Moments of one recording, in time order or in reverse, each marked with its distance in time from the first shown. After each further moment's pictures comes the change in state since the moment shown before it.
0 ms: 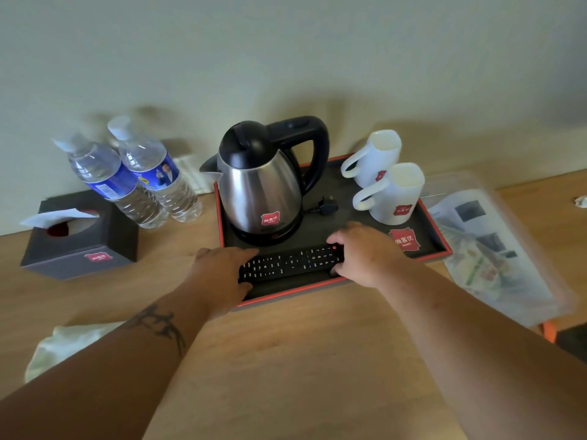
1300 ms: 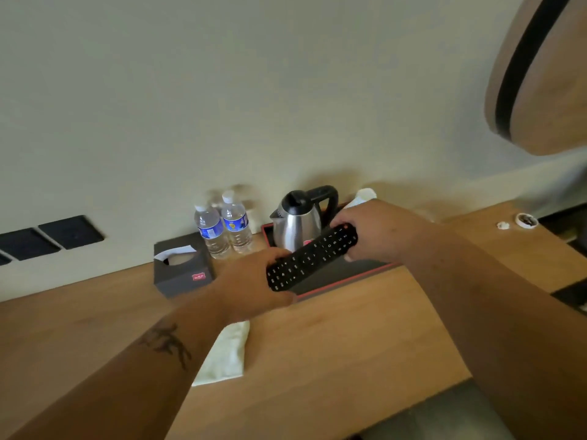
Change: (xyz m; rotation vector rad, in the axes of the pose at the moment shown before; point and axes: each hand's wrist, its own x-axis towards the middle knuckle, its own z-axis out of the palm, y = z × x) left_hand -0.189 -0.018 -0.183 -0.681 -0.032 0.191; right_hand -0.184 -0.179 -0.185 -0.113 0.110 -0.094
